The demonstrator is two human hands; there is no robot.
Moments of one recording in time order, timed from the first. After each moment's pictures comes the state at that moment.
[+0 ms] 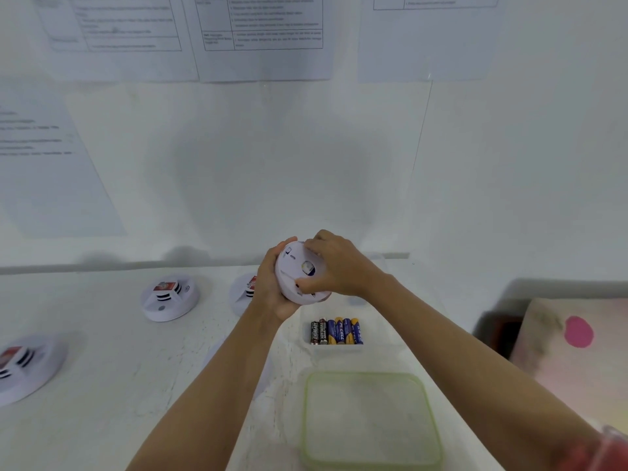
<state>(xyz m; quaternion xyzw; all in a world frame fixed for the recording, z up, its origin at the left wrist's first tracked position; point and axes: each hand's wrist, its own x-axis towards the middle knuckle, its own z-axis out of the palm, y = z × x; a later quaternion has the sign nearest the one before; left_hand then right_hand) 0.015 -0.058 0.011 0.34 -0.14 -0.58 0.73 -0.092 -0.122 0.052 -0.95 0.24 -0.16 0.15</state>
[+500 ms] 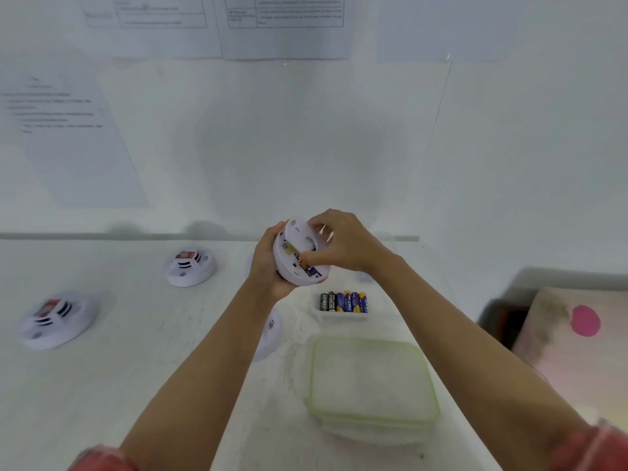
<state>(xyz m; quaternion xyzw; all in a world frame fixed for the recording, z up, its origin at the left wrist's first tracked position) 0.025 -0.028 0.011 0.37 -0.17 -0.56 0.72 -0.097 -0.103 0.057 -0.92 0.21 -0.22 0.25</state>
